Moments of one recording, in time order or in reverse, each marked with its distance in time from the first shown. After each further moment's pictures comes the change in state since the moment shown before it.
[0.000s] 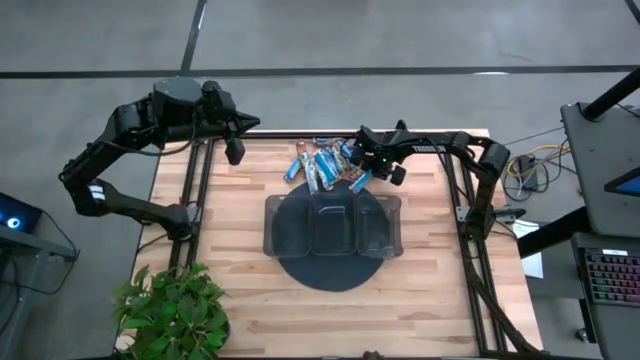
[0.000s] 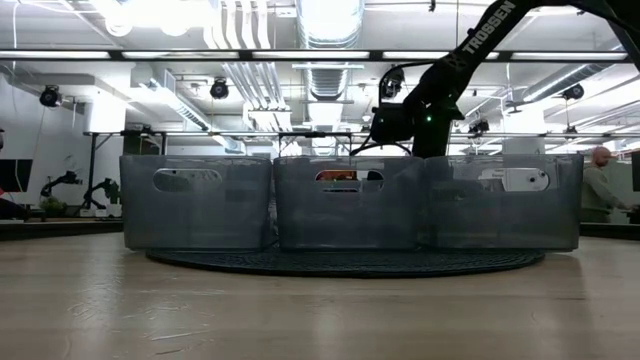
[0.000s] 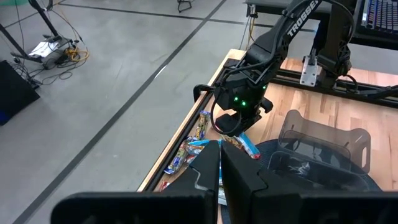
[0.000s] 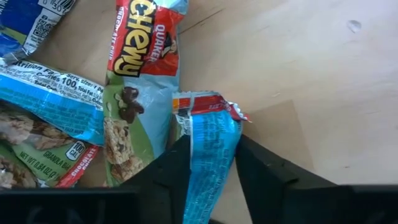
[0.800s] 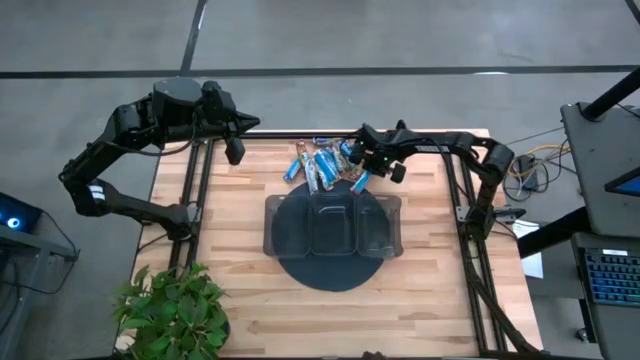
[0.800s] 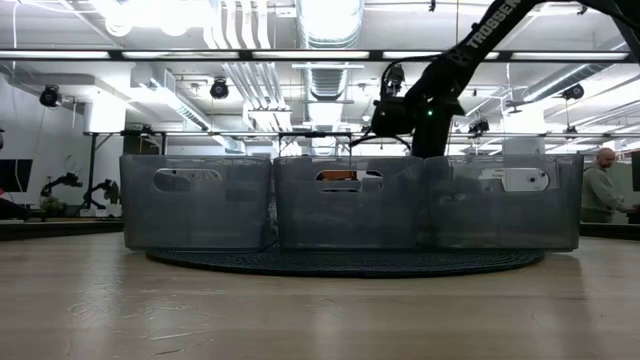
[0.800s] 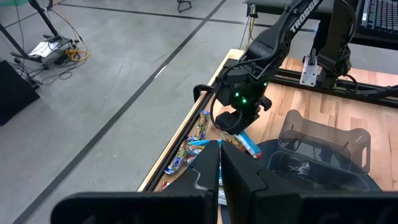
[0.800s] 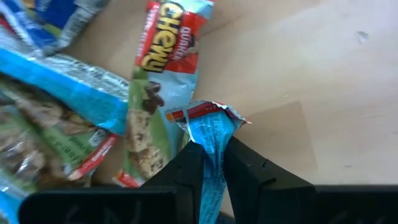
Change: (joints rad) left arm 0.000 0.000 0.000 0.000 0.000 0.000; right arm 0.000 -0.040 -0.002 0.012 -0.004 -0.048
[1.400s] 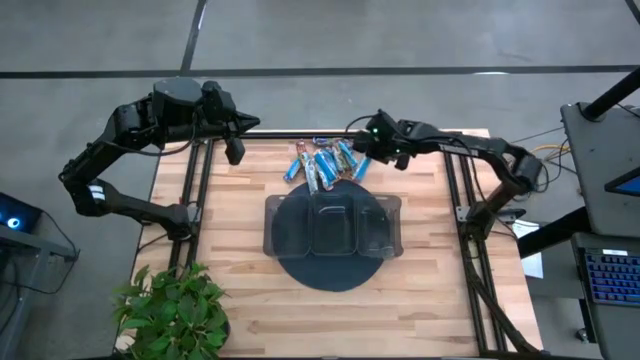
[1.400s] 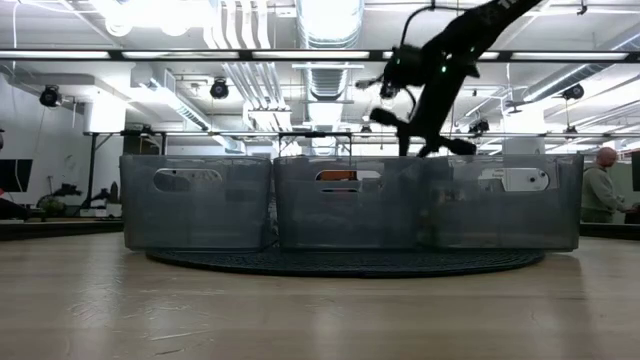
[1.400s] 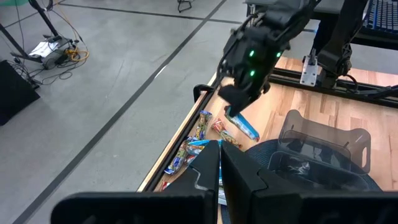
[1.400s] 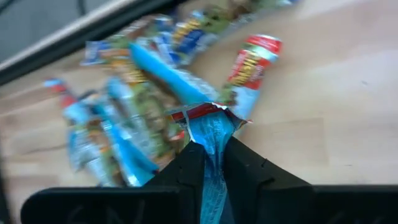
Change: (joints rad) left arm 0.000 0.000 0.000 0.000 0.000 0.000; right arm 0.010 -0.232 0.001 0.022 0.036 -0.128
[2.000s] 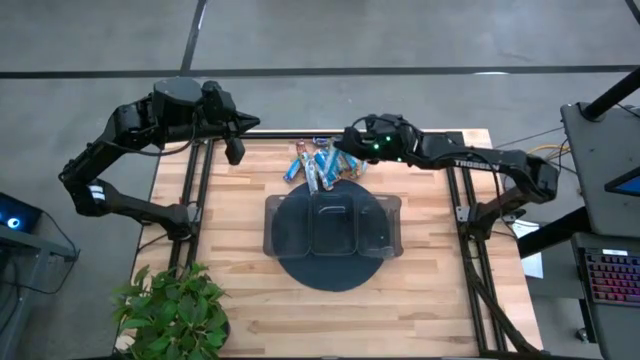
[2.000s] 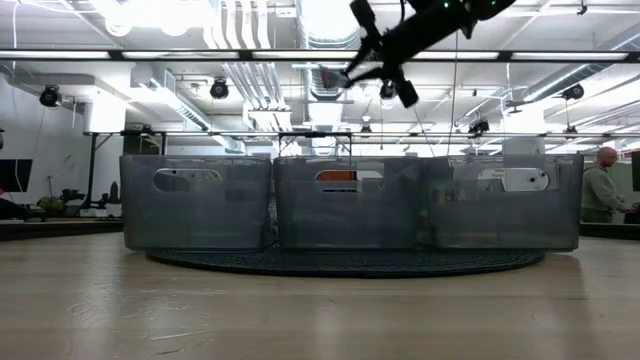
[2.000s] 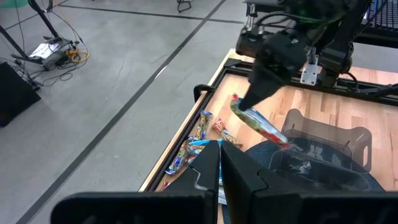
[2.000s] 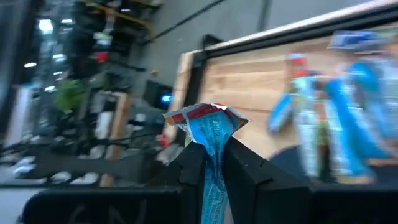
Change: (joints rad) left arm 0.000 0.000 0.000 0.000 0.000 0.010; right arm 0.222 -0.142 0.002 0.502 -0.033 -0.069
